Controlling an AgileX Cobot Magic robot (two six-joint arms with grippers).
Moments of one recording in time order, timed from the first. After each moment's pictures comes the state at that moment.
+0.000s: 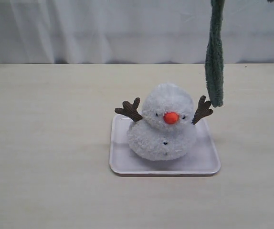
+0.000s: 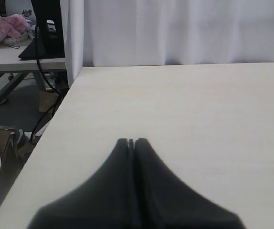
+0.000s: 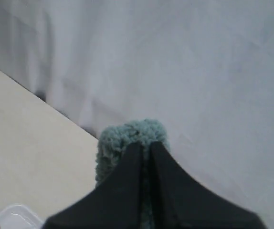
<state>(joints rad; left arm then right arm) 0.06 0.00 0.00 0.04 0.32 0.03 0.41 1.19 -1.36 -0.12 0.53 -0.30</state>
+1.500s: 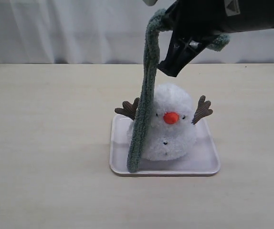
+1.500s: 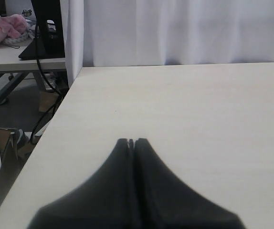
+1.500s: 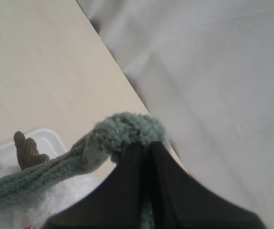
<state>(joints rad) 0.06 0.00 0.00 0.04 0.32 0.03 0.77 1.34 -1.25 -0.65 0.64 -0.02</state>
